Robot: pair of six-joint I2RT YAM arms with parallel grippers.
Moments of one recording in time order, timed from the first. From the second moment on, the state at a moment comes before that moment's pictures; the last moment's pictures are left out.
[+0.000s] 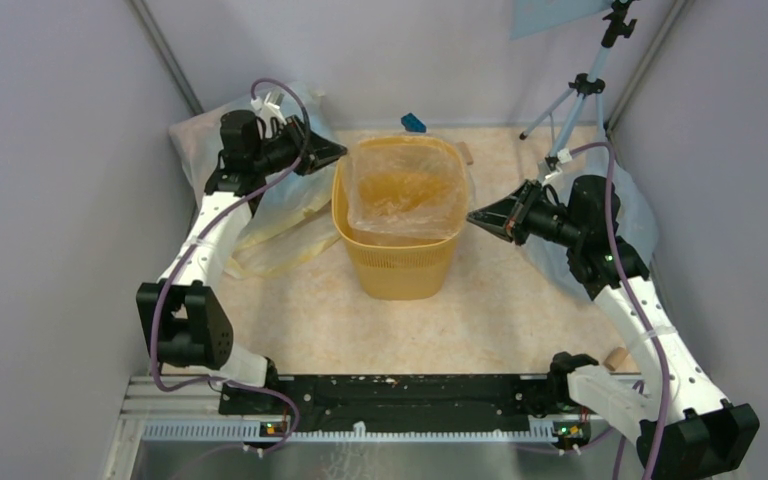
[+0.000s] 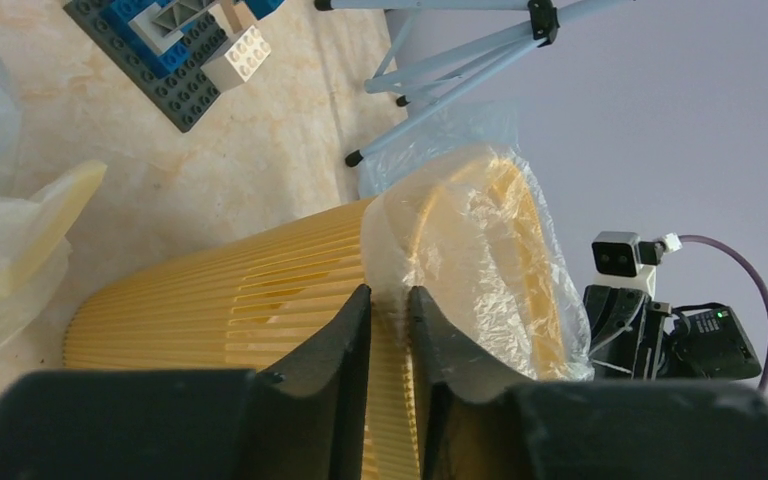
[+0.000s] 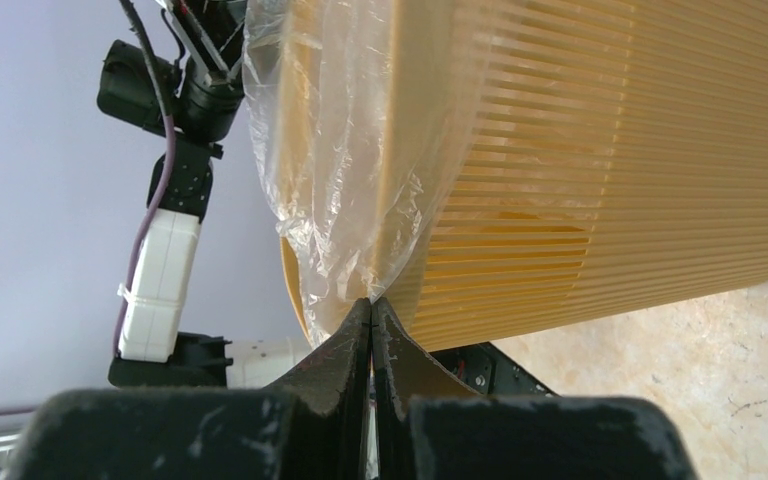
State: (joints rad) left arm -0.07 1.50 1.30 -0.07 0.78 -0.87; right arm 0.25 0.93 0.92 -0.26 -0.66 1.09
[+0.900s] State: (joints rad) left arm 0.01 1.44 1.11 0.11 0.91 -1.02; right arm 0.25 0.95 0.84 -0.26 -0.66 1.11
